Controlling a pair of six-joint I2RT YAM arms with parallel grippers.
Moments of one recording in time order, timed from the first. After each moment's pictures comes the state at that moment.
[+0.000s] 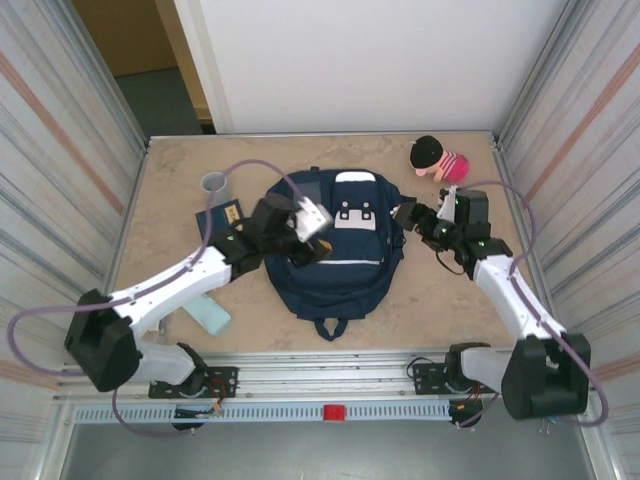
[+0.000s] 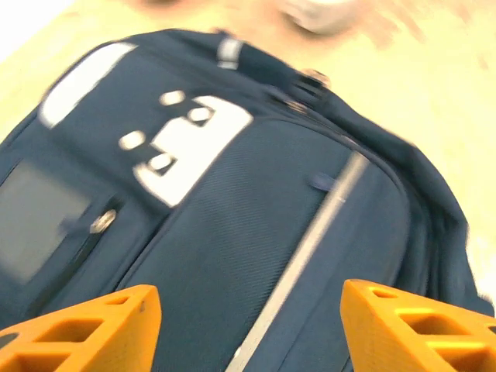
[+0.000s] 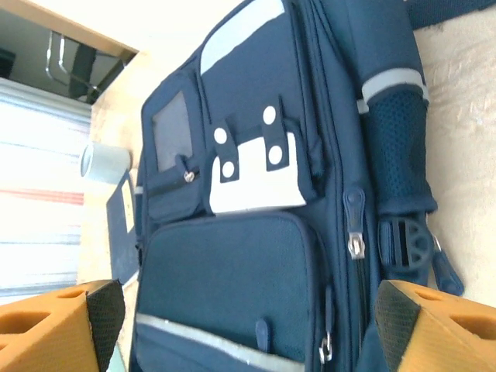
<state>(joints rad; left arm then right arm) -0.78 1.39 1.03 -0.32 0.15 0.32 0.09 1.10 0.73 -0.28 -0.47 0.67</state>
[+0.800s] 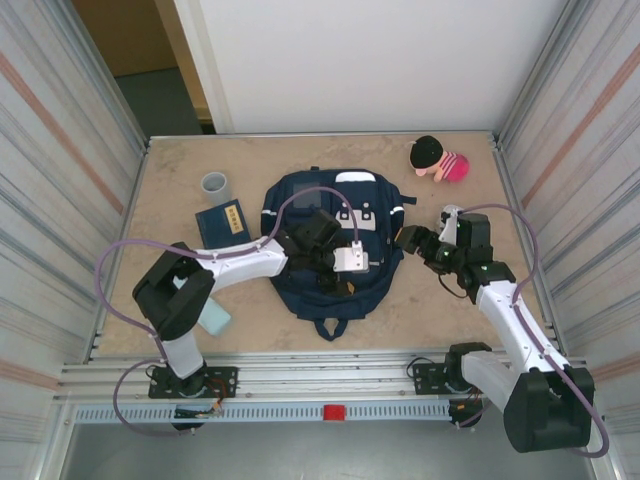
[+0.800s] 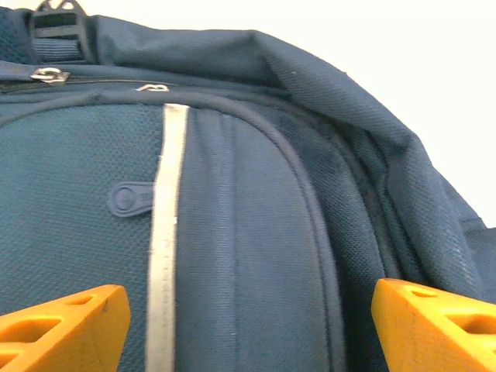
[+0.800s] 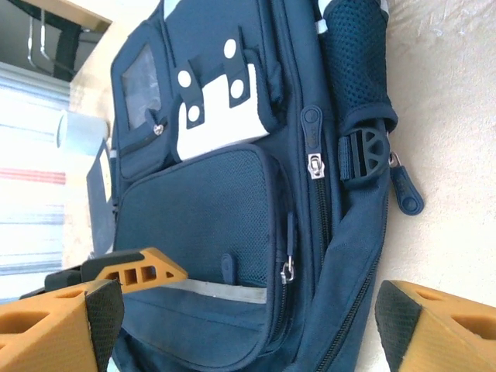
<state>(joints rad) -0.86 1.76 1.11 -0.27 0.34 0.70 0.09 0.97 0.59 -0.33 -0.47 0.66</state>
